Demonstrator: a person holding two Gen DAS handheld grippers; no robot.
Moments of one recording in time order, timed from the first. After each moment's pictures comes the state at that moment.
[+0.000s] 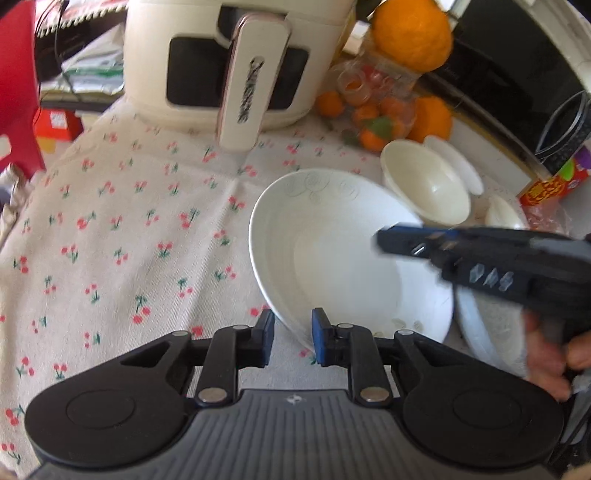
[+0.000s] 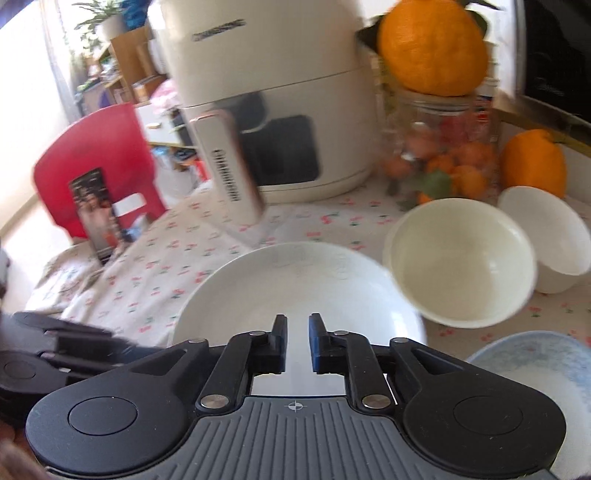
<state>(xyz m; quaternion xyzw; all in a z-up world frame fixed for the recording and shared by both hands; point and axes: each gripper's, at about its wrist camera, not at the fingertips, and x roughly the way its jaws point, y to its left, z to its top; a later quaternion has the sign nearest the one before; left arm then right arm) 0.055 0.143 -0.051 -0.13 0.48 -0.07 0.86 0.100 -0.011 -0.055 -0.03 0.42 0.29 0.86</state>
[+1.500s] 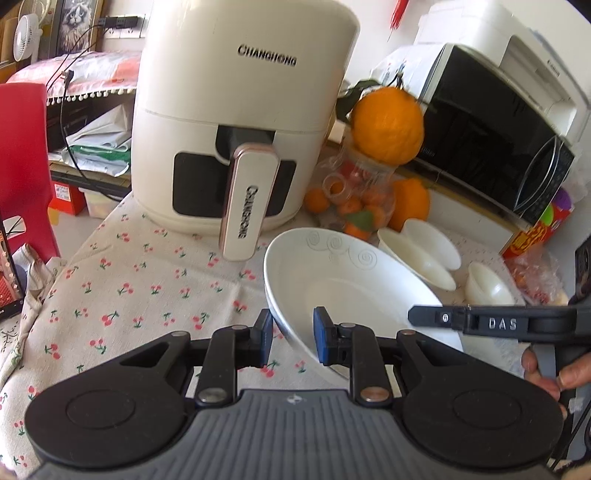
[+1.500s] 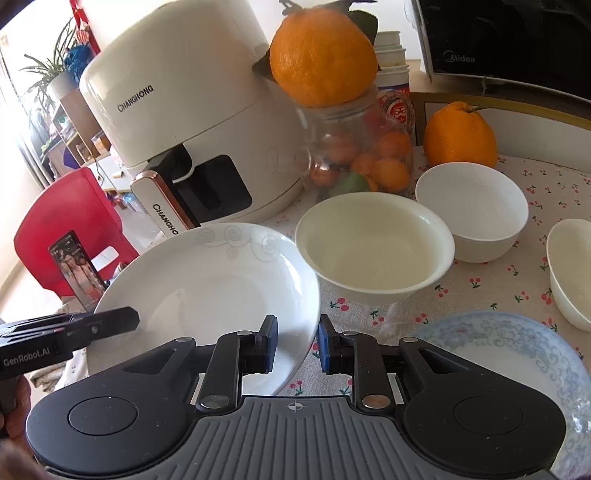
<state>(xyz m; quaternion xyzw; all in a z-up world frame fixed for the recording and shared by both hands) 0.047 0.154 0.000 -0.13 0.35 -0.07 0.92 0.107 -0.069 -0.041 0.07 0.43 0.25 0.87</state>
